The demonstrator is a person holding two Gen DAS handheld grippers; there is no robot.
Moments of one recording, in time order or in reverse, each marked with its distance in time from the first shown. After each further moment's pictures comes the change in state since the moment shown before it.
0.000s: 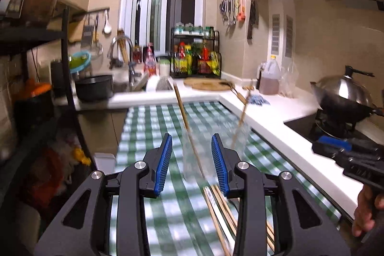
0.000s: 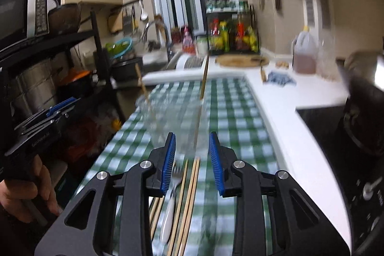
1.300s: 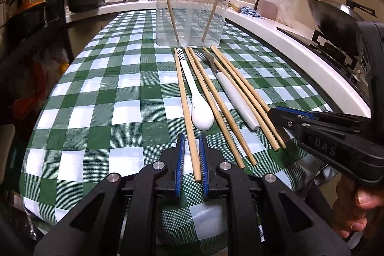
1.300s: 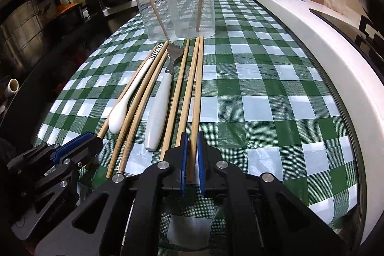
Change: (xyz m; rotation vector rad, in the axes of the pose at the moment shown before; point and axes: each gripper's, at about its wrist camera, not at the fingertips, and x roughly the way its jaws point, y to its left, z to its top) left arm 0.006 -0.047 -0.175 -0.057 0.376 -0.005; right arm 0.058 0.011 -0.142 0.008 0.353 -0.015
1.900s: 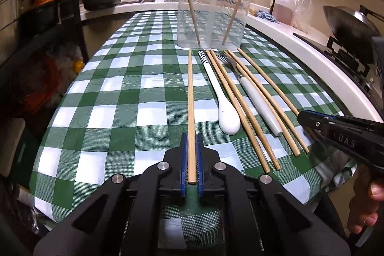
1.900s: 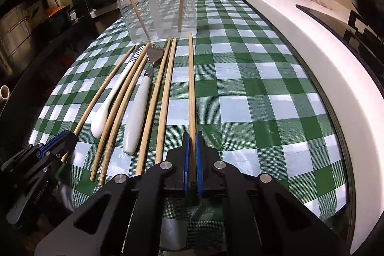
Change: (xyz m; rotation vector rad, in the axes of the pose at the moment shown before) left arm 0.001 0.016 0.002 -0.039 -0.011 0.073; right arm 0.000 -0.016 0.005 0.036 0.011 -0.061
